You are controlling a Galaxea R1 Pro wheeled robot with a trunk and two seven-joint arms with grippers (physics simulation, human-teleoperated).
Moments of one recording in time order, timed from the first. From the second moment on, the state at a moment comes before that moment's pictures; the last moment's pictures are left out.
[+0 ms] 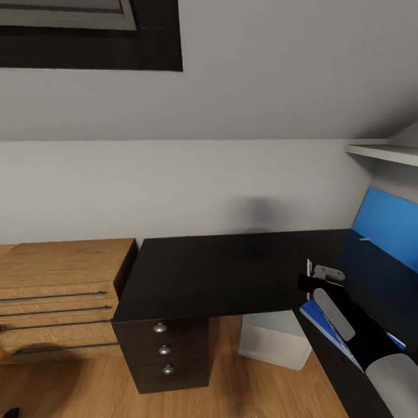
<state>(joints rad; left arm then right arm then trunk) -0.02 -0.04 -0.34 -0.30 0.41 -0.39 0.54 -0.64 -0.31 0.29 -1.08 -0.76 0.51 -0.55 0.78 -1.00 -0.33</state>
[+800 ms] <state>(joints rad) -0.02 -0.04 -0.34 -0.30 0.41 -0.39 0.54 -0.64 -0.31 0.22 -0.96 -0.75 0.56 -0.52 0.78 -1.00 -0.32</state>
